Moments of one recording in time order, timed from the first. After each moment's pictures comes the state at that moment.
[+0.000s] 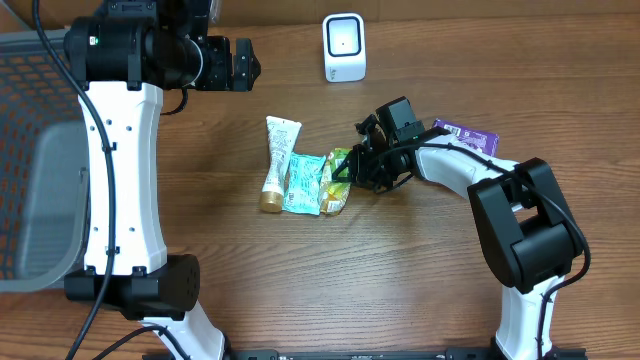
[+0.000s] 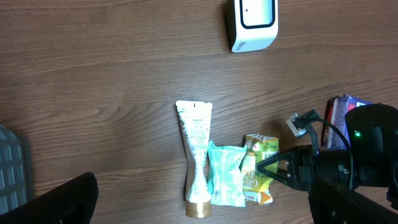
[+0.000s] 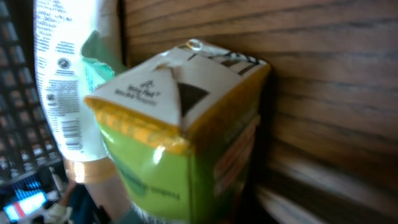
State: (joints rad) left arm -0.04 1.89 2.33 -1.46 0.20 -0.03; right arm 0.42 2.09 1.28 -0.35 -0.70 0.55
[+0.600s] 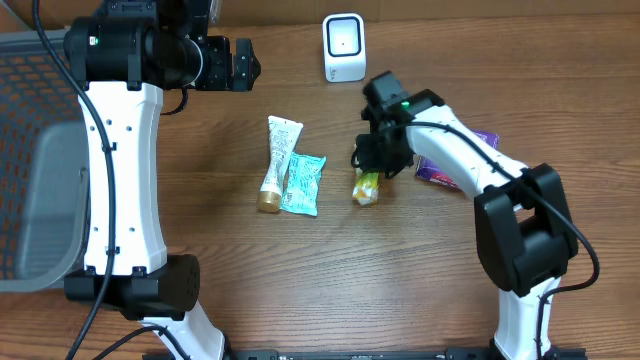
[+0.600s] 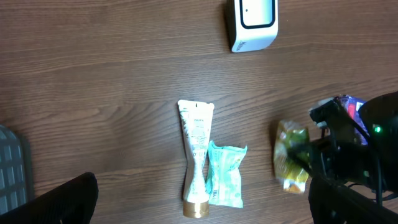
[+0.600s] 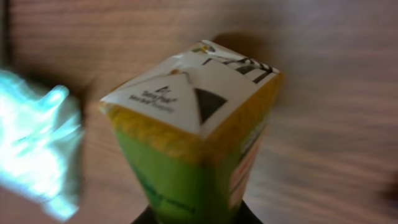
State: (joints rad) left arm -0.04 1.89 2.33 -1.46 0.20 -0.03; right arm 0.48 2.09 1.61 -0.91 -0.13 0.33
